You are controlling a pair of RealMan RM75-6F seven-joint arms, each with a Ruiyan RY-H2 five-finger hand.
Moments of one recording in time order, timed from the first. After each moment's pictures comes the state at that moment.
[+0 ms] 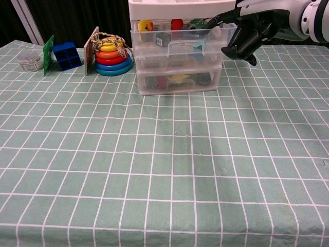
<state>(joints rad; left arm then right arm) -0.06 -1.16 -0.04 -1.63 1.46 1.50 0.13 0.88 -1.17 0.25 -1.85 -0.79 0.72 -0.01</state>
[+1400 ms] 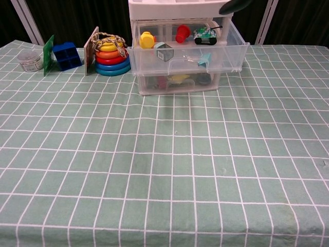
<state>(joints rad) -0.03 -1.16 -0.03 -1.66 1.48 1.55 0.15 1.01 -0.89 0.31 -1.98 -1.03 0.64 -0.15</state>
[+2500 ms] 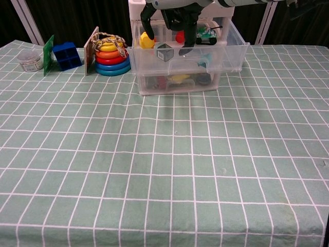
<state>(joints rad) 0.00 -1.17 -0.03 -1.63 1.45 1.55 0.11 1.38 -1.30 0.08 -1.64 -0.74 0.76 -0.72</state>
